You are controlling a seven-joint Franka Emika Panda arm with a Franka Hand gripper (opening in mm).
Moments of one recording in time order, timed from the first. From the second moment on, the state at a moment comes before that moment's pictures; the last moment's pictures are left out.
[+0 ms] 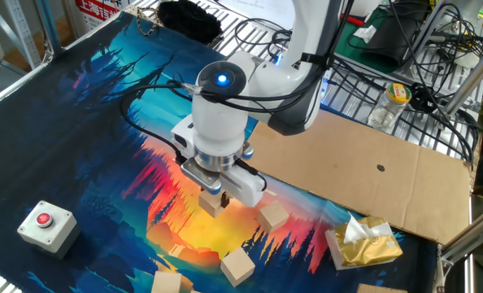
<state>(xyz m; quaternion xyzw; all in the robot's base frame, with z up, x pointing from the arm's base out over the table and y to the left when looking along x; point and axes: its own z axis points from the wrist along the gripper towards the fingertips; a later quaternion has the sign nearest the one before) 0.533 0.026 0.134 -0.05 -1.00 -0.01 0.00</state>
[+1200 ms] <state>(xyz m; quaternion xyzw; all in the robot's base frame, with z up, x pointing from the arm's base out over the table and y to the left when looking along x) 0.545 -0.071 0.102 0.02 -1.00 0.01 -0.01</state>
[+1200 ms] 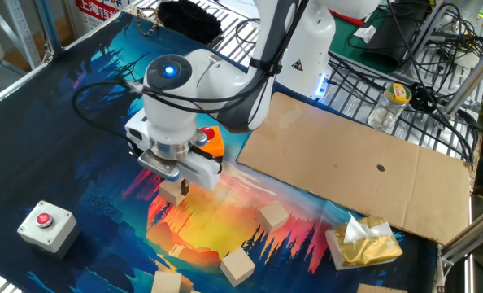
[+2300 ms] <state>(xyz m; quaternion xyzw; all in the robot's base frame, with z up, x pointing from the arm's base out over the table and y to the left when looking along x) 0.545 -0.071 0.091 0.01 -1.00 0.02 0.00</state>
